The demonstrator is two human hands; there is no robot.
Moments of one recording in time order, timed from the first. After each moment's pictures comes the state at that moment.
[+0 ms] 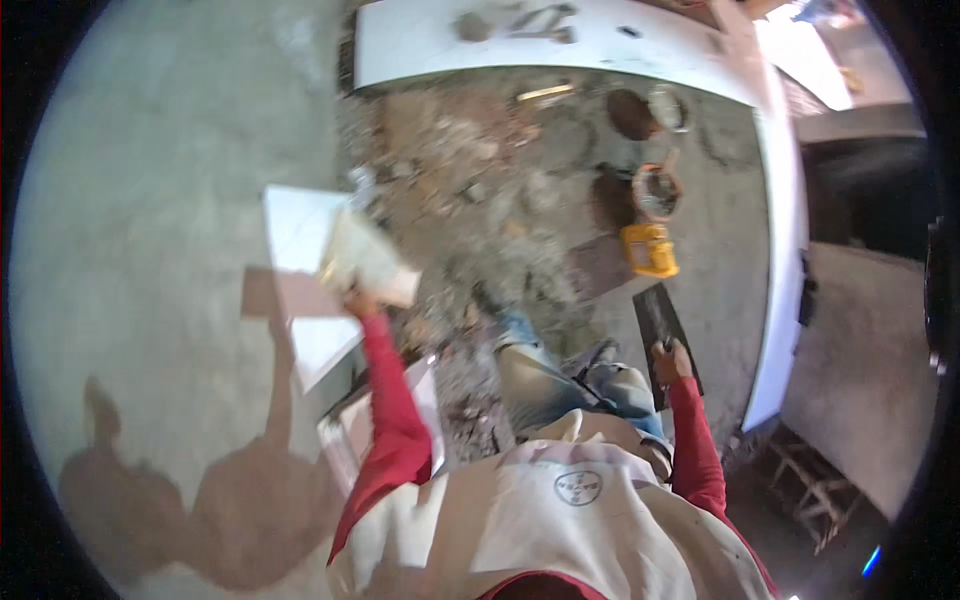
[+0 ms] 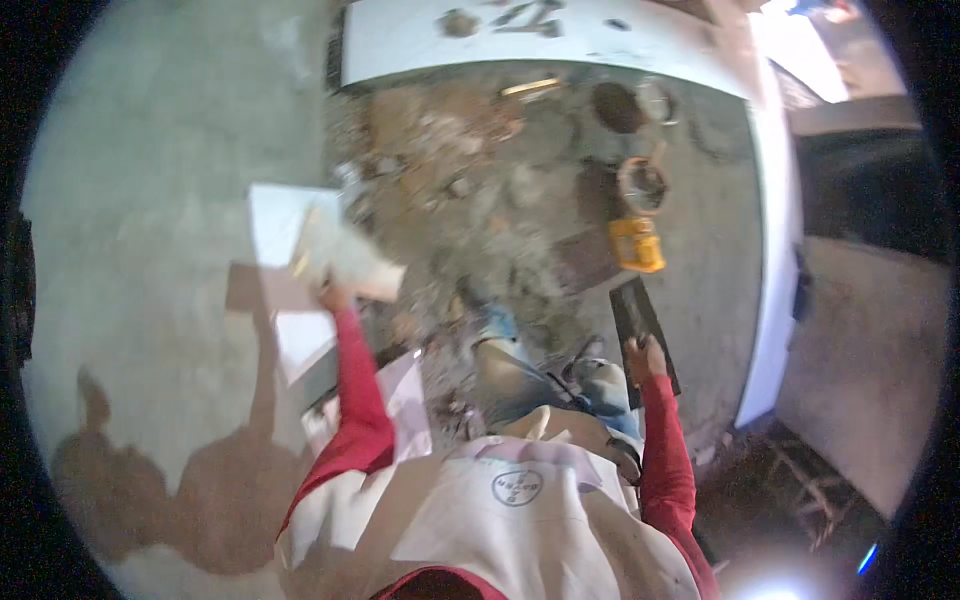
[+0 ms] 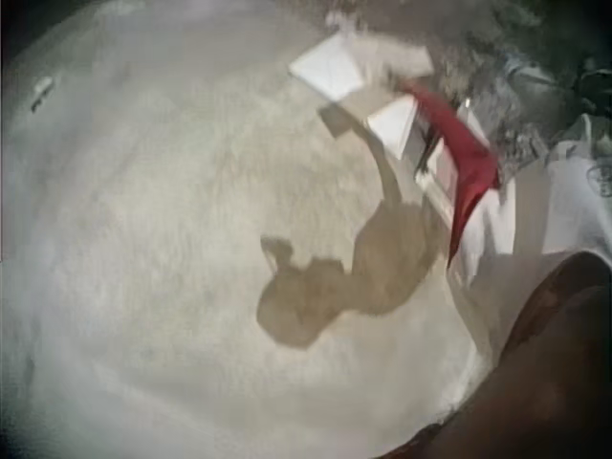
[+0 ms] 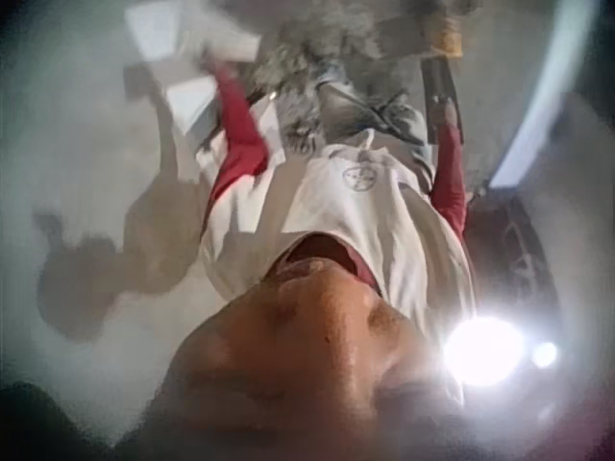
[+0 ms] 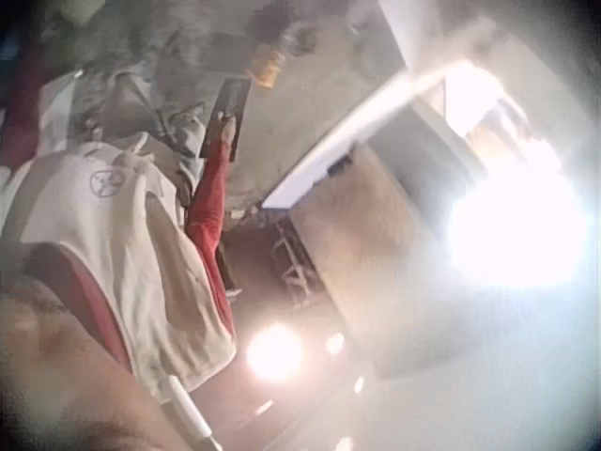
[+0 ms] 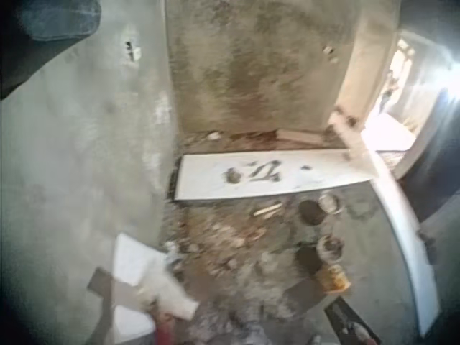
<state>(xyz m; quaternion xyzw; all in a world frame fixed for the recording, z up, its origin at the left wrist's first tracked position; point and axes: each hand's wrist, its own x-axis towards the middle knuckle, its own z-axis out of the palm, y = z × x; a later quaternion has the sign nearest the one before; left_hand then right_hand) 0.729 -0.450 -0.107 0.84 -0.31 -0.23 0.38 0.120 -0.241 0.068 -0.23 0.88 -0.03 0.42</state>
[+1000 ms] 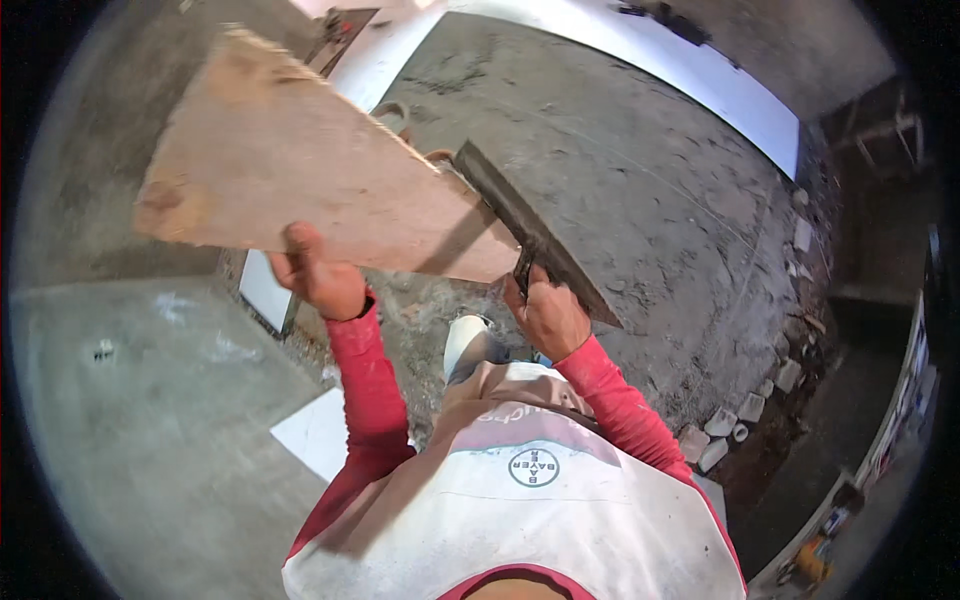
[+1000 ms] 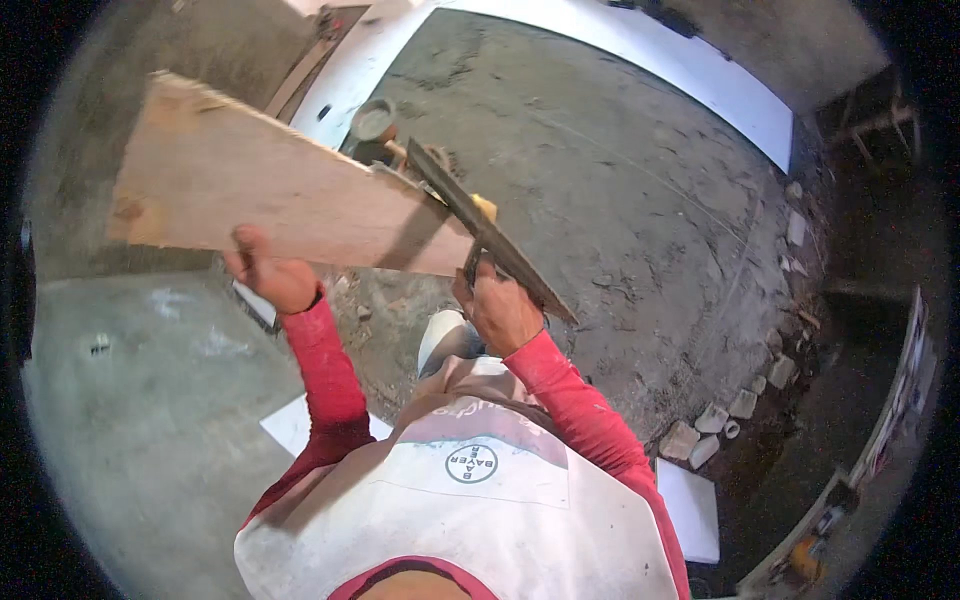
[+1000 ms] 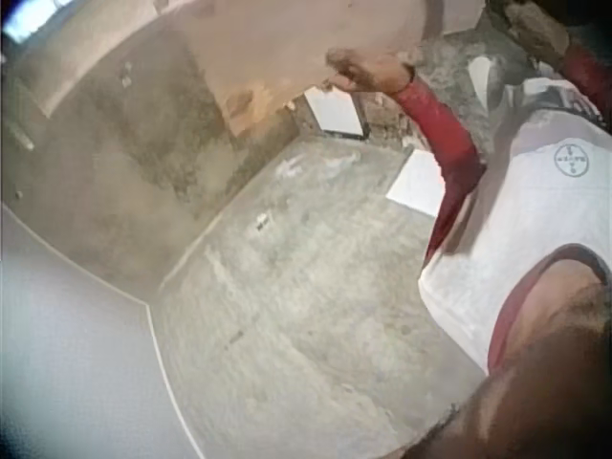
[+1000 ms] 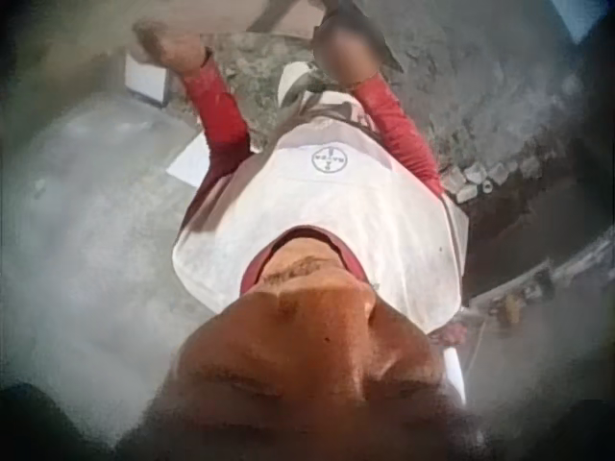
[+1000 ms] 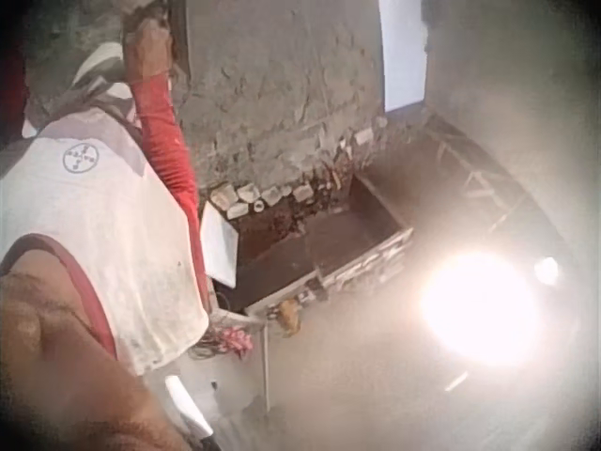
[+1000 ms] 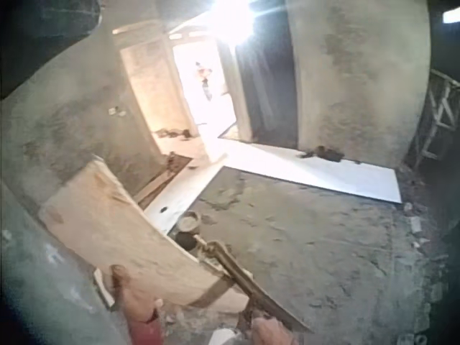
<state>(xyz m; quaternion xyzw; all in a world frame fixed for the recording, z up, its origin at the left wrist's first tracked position) -0.020 -0.225 0.341 0.12 -0.56 -0.57 0.59 -0.065 0.018 0.257 -0.26 0.88 -0.37 0.15</state>
